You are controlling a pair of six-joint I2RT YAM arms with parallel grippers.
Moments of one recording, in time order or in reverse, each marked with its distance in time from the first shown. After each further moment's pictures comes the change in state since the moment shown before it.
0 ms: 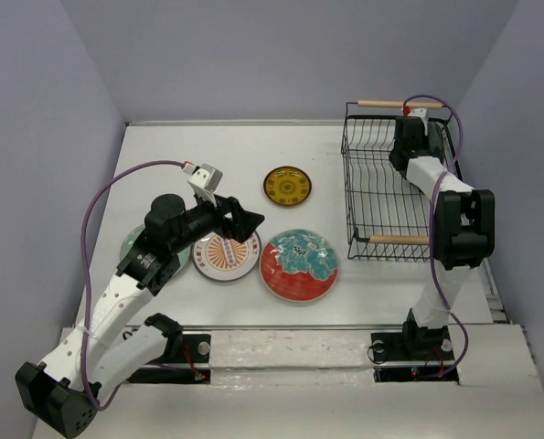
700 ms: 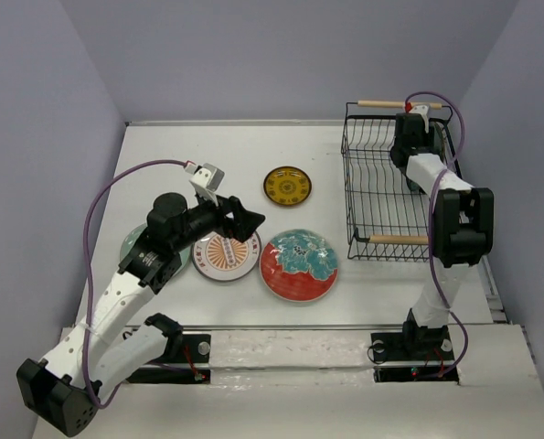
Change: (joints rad) left arm -0.001 0.014 0.000 0.000 0.000 -0.001; right arm -0.007 0.026 0.049 -0.015 -0.006 0.045
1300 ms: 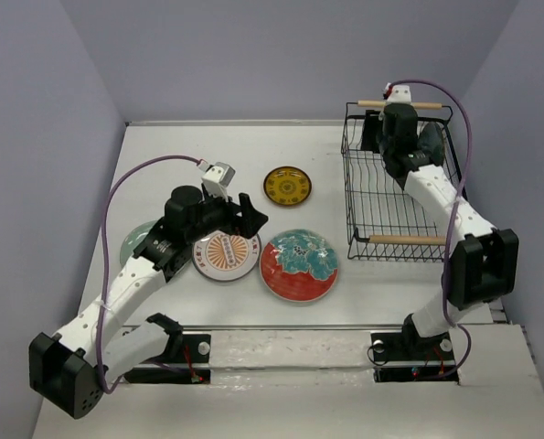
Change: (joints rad) left arm 0.000 0.122 0.000 -0.009 -0.037 -0.001; right arm 0.181 -0.323 -0.058 -0.043 -0.391 0.224
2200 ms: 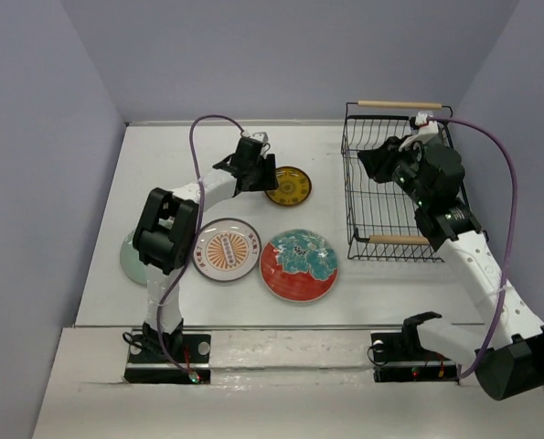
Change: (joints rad) left arm 0.050 1.036 0.657 -0.054 -0.221 -0.104; right arm 0.057 -0.558 -0.379 0.141 -0.531 0.230
